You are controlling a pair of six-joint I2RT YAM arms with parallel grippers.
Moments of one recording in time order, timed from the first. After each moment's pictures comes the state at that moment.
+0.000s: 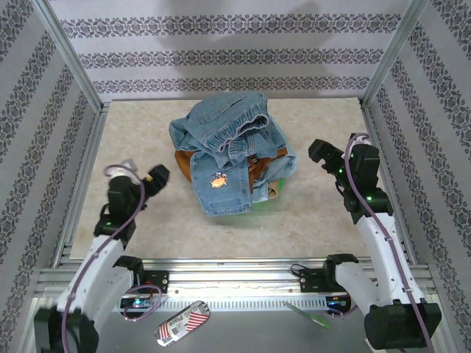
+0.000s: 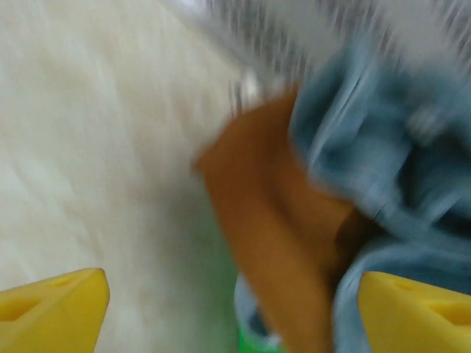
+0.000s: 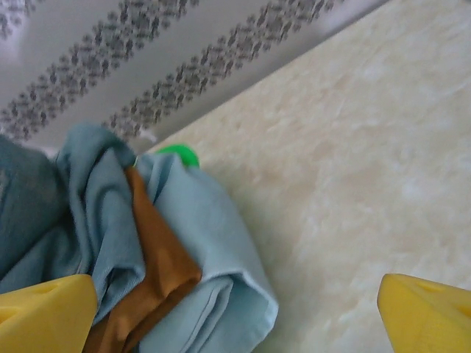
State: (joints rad) left arm -0.11 0.78 0.36 0.01 0.19 -0.80; right arm 0.02 0.86 0.80 -0.38 -0.13 0.59
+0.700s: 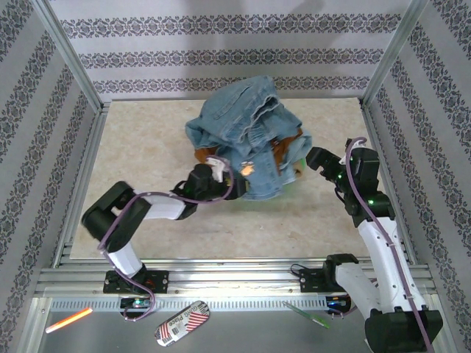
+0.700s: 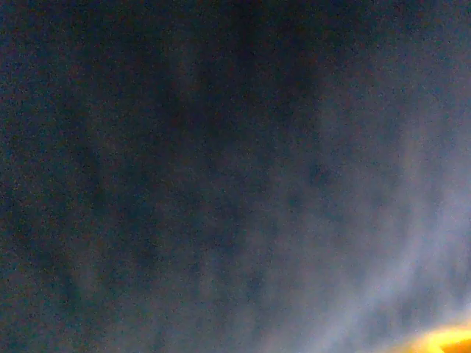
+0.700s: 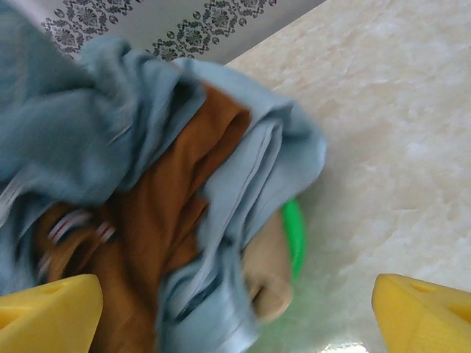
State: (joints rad) left arm -0.68 1.75 0.73 0.61 0.32 -0.59; right arm 0.02 0.82 0.81 -0.50 -0.16 0.57
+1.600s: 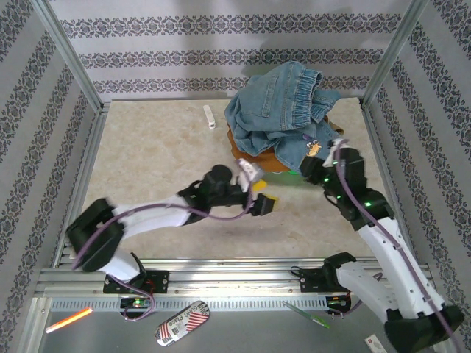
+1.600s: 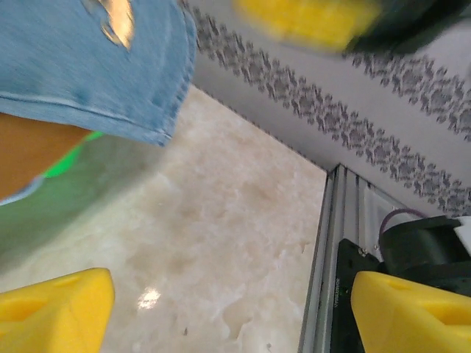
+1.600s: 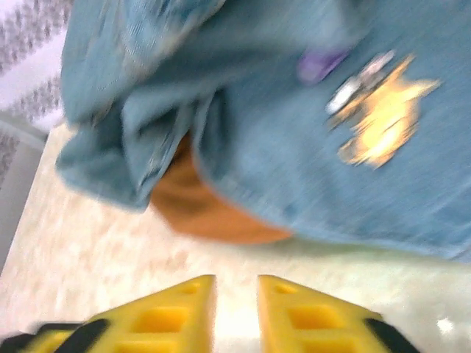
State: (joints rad) left arm -0.88 1.42 0.80 0.35 0.34 -0.34; right arm 0.37 0.85 0.88 -0.61 -0.02 0.61
